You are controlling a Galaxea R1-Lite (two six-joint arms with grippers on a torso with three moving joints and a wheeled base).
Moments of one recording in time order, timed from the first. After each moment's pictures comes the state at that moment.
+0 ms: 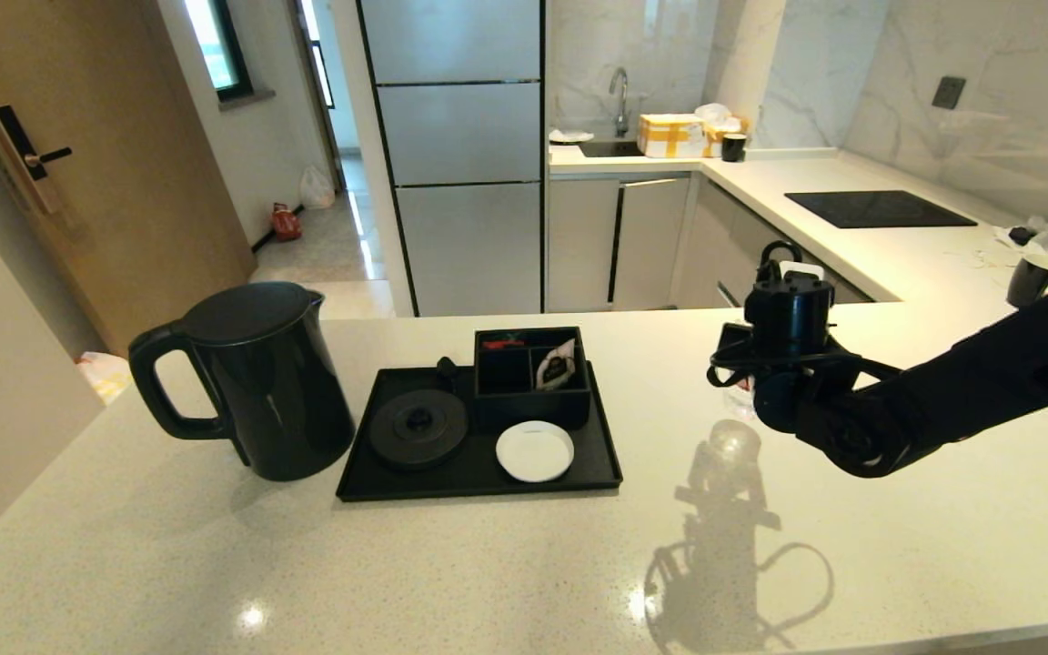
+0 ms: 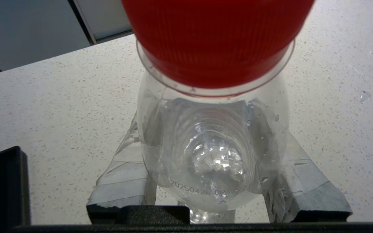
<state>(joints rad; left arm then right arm) 0.00 0.00 0.00 0.00 0.00 0.00 0.35 2.12 -1.08 -0.78 -0.72 0.19</state>
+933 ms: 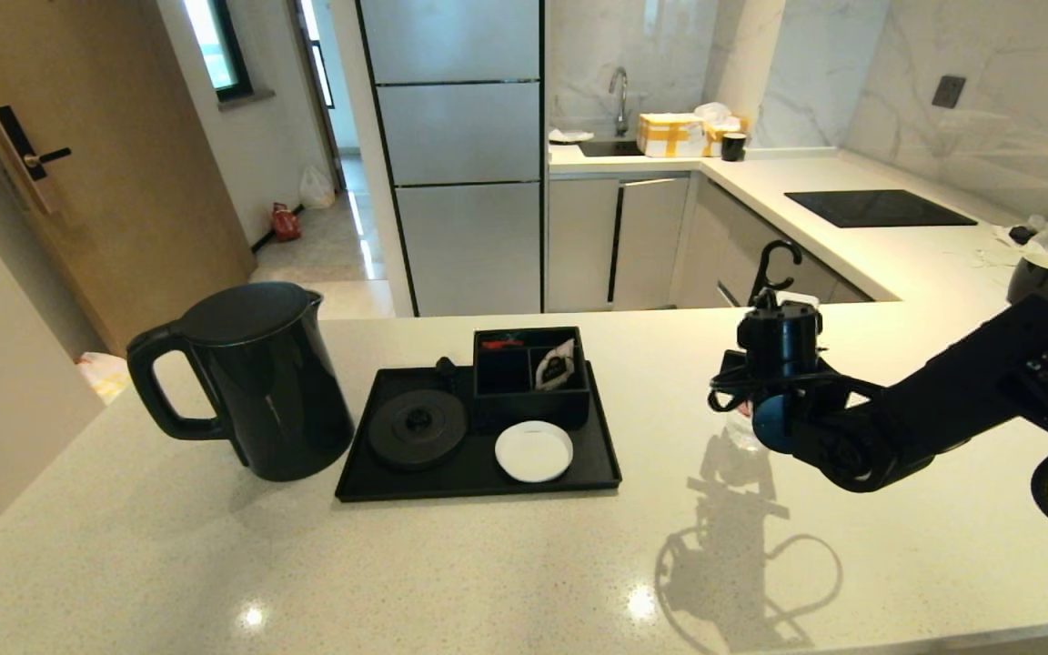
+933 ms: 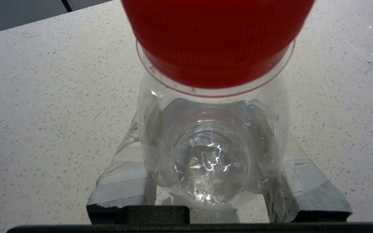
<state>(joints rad) 0.00 0.00 0.00 0.00 0.00 0.00 0.35 2.17 -1.05 -0.77 -0.71 0.24</state>
